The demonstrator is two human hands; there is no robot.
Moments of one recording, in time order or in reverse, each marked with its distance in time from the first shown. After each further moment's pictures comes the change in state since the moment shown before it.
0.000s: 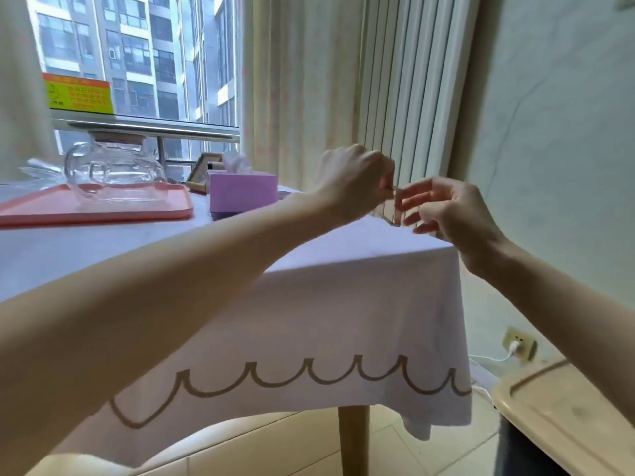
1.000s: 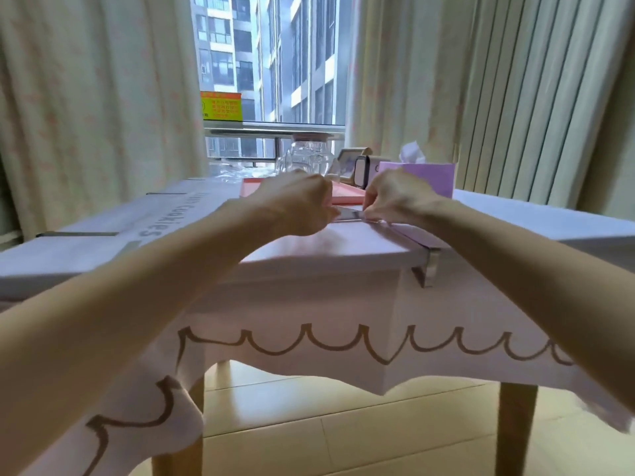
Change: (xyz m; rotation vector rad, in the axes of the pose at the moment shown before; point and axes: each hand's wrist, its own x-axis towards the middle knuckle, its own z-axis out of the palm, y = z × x) left_hand -0.214 -0.160 -0.184 0.362 -0.462 -0.441; right_hand -0.004 -0.123 0.295 -0.858 -0.355 -0.150
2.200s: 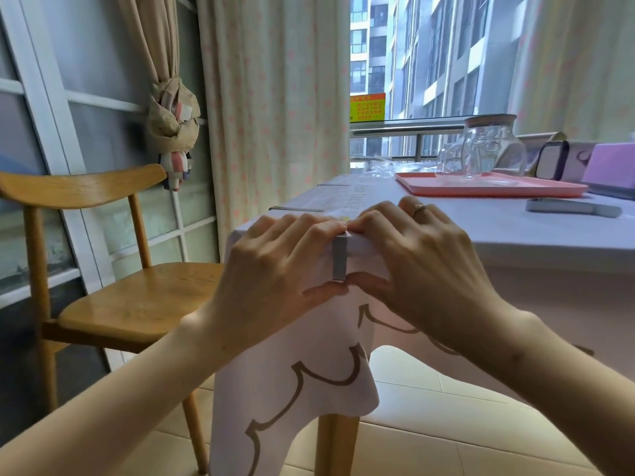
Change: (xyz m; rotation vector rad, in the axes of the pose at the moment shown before) left_hand -0.195 -0.137 0.039 0.233 0.633 0.129; right_hand -0.097 -0.179 0.075 0.053 0.552 -0.712
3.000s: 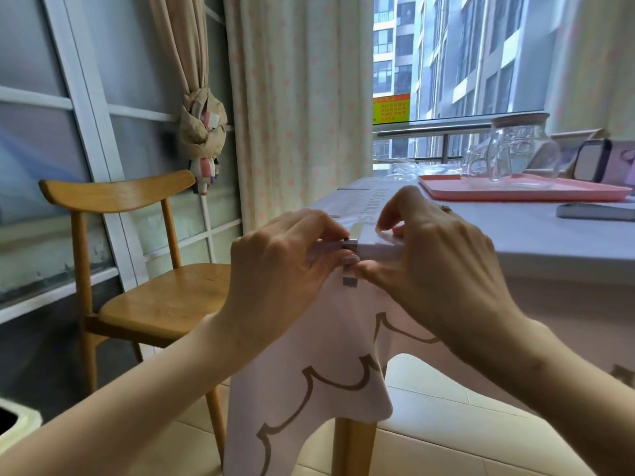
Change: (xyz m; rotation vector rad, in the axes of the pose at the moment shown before) left_hand 0.013 0.009 -0.013 -0.172 0.116 -0.263; right_hand 0.011 -0.013 -0.020 0.397 -0.010 0.292
